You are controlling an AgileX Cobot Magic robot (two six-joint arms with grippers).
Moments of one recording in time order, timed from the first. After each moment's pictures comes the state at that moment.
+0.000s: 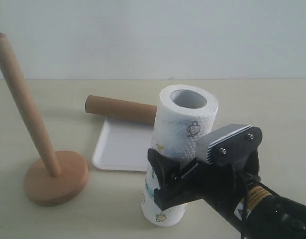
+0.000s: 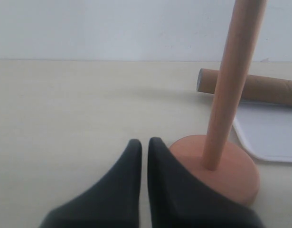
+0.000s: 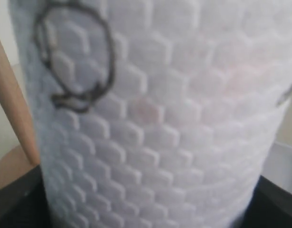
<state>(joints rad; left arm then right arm) -0.01 0.00 0.00 -0.03 0.31 0.00 0.95 1.69 -0.31 0.29 -1.19 0.05</state>
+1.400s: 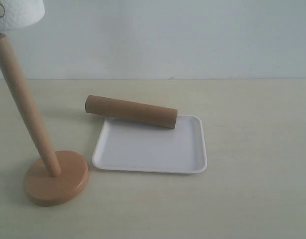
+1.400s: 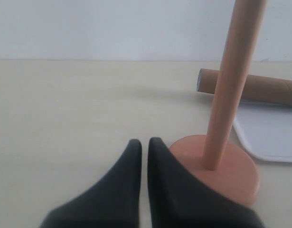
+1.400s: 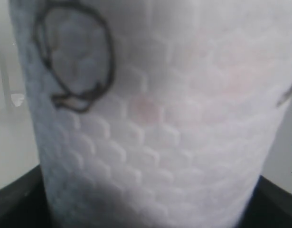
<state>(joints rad) -0.01 0.00 0.00 -0.03 0.31 0.00 0.99 1.77 -1.94 0.14 0.27 -0.22</state>
